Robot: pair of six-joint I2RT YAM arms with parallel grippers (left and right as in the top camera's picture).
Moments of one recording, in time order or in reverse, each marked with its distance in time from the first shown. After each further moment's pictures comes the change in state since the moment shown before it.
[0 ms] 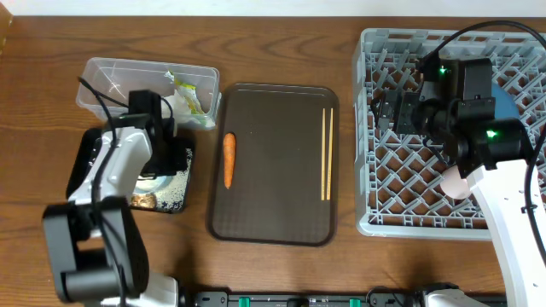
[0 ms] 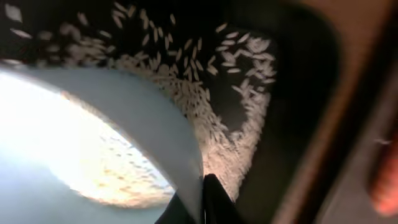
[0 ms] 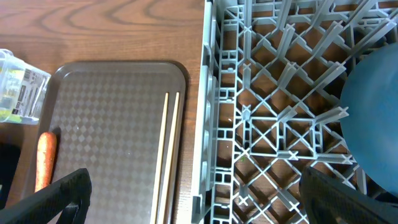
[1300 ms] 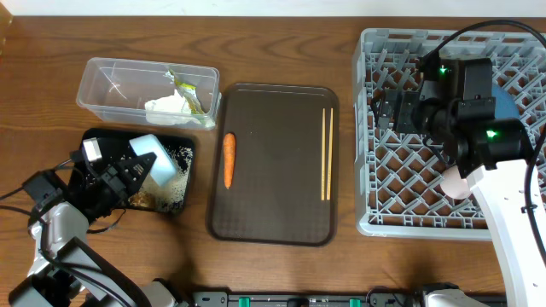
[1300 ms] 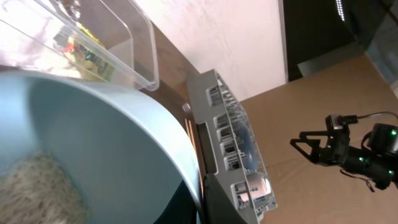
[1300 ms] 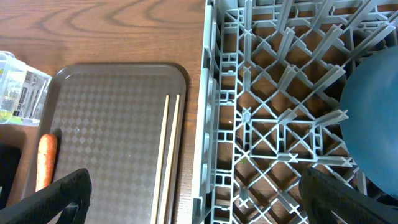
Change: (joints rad) left arm 0.672 -0.178 -0.397 0.360 1.450 0.199; right arm 0.000 0.000 0.000 0.009 0.000 0.000
